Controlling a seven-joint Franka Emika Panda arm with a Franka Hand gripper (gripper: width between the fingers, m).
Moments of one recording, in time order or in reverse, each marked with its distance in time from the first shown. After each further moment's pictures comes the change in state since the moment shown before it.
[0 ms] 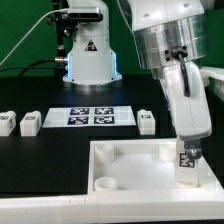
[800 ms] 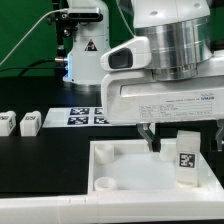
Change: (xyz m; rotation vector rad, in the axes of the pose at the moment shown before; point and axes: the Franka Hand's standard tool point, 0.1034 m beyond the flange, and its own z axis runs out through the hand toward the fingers) arm 0.006 -0.006 -0.002 -0.095 0.001 -1.174
